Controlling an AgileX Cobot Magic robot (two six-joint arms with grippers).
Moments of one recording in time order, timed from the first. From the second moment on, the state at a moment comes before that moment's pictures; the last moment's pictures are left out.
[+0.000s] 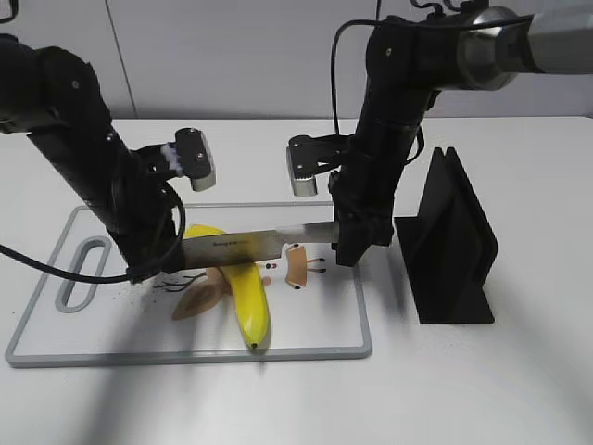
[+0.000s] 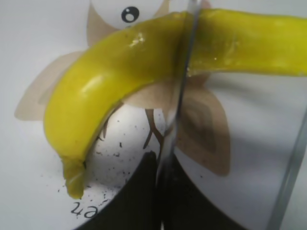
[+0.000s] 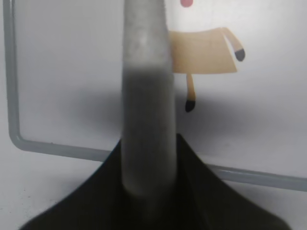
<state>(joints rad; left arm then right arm) -0.38 1.95 -1.16 -0.37 0.75 1.23 0.46 2.28 -1.69 0.35 1.14 -1.25</state>
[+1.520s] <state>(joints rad) -0.39 1.59 -1.23 -0.29 0.87 1.20 0.47 1.96 -1.70 0.32 1.19 -1.17</state>
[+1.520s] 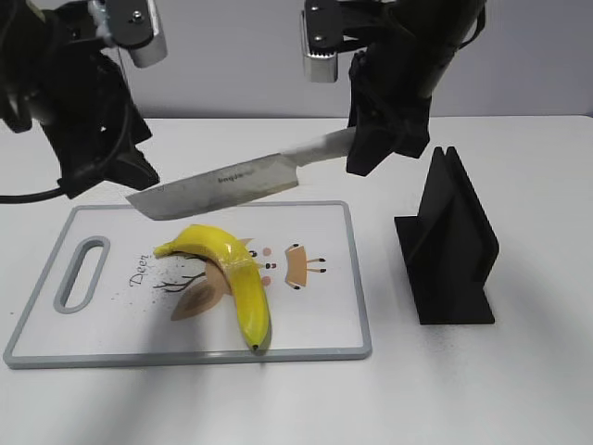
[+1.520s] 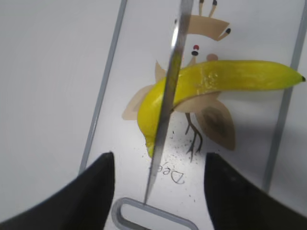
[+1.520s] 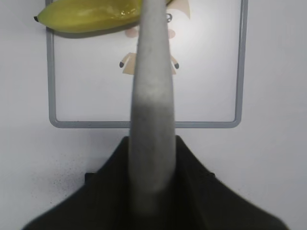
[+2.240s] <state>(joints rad) -0.19 1.56 -1.36 0.02 1.07 0.32 0.46 1.96 -1.87 0.13 1.21 -0.26</state>
